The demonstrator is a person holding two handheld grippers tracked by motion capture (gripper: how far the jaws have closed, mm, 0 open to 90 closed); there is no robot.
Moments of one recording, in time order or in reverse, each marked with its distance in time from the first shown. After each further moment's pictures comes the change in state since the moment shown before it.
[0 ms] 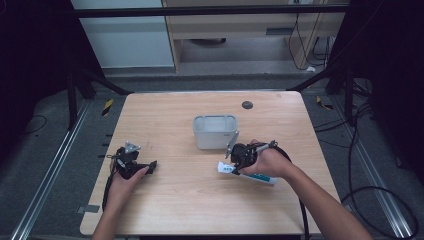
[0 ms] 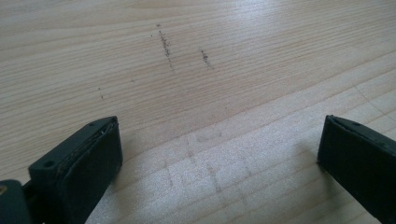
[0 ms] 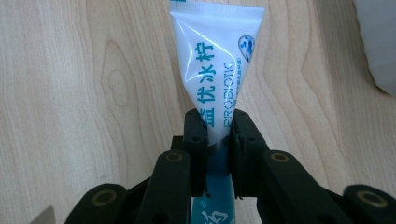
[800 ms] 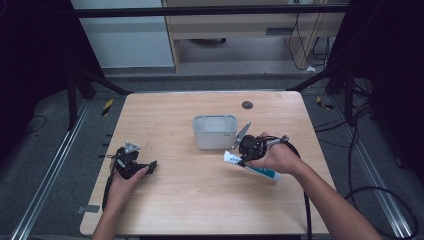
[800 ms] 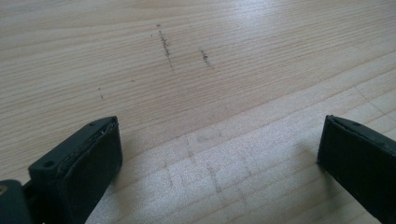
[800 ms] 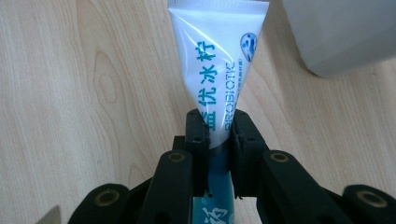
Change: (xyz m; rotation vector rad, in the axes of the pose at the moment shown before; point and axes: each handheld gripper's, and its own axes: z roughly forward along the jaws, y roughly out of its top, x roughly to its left) left arm 0.000 0.000 0.000 0.000 -0.001 -0.001; right arm -0.009 -0.011 -0.035 -0.061 -0.059 0.068
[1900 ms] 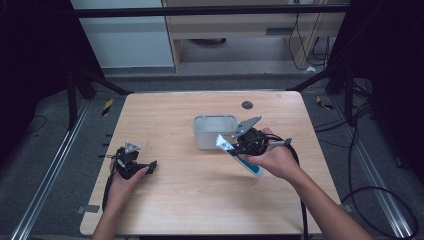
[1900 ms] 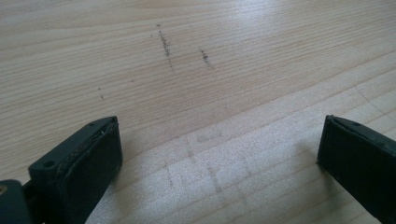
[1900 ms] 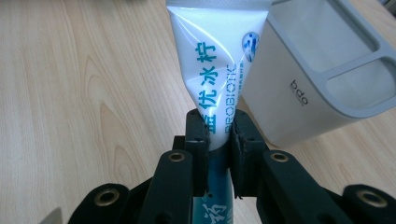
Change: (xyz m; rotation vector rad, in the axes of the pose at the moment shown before) left arm 0.000 0.000 0.000 0.000 0.000 0.001; right arm 0.020 0.017 -0.041 -0.318 -0.108 0.065
